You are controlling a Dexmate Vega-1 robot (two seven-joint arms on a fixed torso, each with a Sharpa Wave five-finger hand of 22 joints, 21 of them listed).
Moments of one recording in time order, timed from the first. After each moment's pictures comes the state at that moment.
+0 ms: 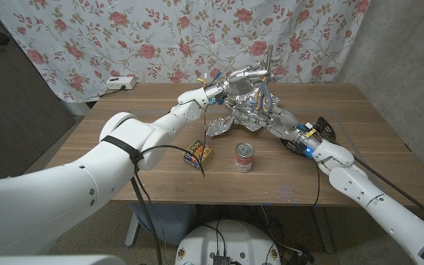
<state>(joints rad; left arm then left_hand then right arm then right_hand) 0.14 -0.07 0.44 -0.41 -0.73 -0.25 -1.27 1.32 0.17 0.27 -0.13 0.20 0.40 -0.03 0.23 0.20 0.70 -0.20 0.76 0.69 0.79 -0.23 0.36 0.46 0.41 -0.07 0.21 0.17 -0.97 -0.62 -0.36 -1.49 0.98 0.32 0.80 0.78 0.05 0.26 -0.14 0.18 0.44 -0.05 0.23 0.30 -0.09 0.12 0.20 0.19 -0.17 0.11 0.20 0.19 0.04 0.20 0.18 0.17</state>
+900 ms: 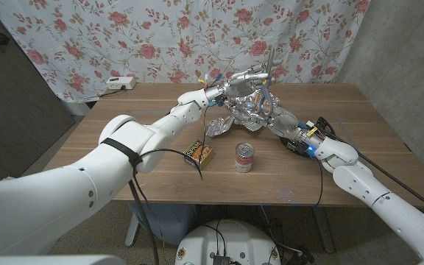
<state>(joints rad) 0.16 -0.05 0.47 -0.45 -0.73 -0.25 -1.27 1.32 0.17 0.27 -0.13 0.20 0.40 -0.03 0.23 0.20 0.71 -0.20 0.75 0.69 0.80 -0.23 0.36 0.46 0.41 -0.07 0.21 0.17 -0.98 -0.67 -0.36 -1.54 0.92 0.33 0.76 0.82 0.04 0.27 -0.16 0.18 0.56 -0.01 0.26 0.28 -0.03 0.11 0.21 0.19 -0.17 0.12 0.20 0.19 0.04 0.20 0.18 0.17</state>
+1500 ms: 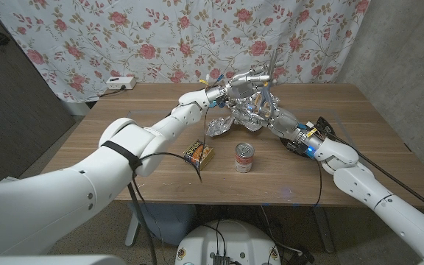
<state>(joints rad) 0.18 -0.04 0.49 -0.50 -0.73 -0.26 -1.27 1.32 0.17 0.27 -0.14 0.20 0.42 -0.04 0.23 0.20 0.71 -0.20 0.75 0.69 0.80 -0.23 0.36 0.46 0.41 -0.07 0.21 0.17 -1.00 -0.68 -0.36 -1.56 0.91 0.34 0.70 0.85 0.05 0.27 -0.16 0.18 0.61 -0.01 0.28 0.29 0.03 0.10 0.22 0.19 -0.17 0.11 0.20 0.19 0.06 0.20 0.18 0.17</state>
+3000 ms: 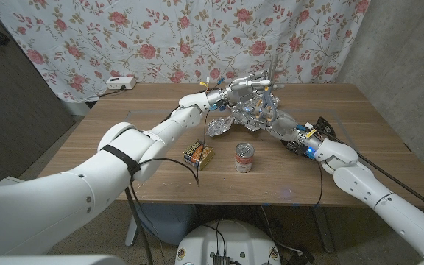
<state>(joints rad) 0.20 -0.03 0.52 -0.51 -0.73 -0.28 -1.23 1.32 0.17 0.26 -0.14 0.20 0.49 -0.05 0.23 0.20 0.71 -0.19 0.74 0.69 0.80 -0.23 0.35 0.46 0.41 -0.07 0.21 0.17 -0.98 -0.69 -0.38 -1.55 0.93 0.32 0.76 0.80 0.02 0.23 -0.14 0.18 0.55 -0.01 0.23 0.27 0.04 0.17 0.20 0.19 -0.17 0.20 0.20 0.19 0.01 0.21 0.18 0.17</state>
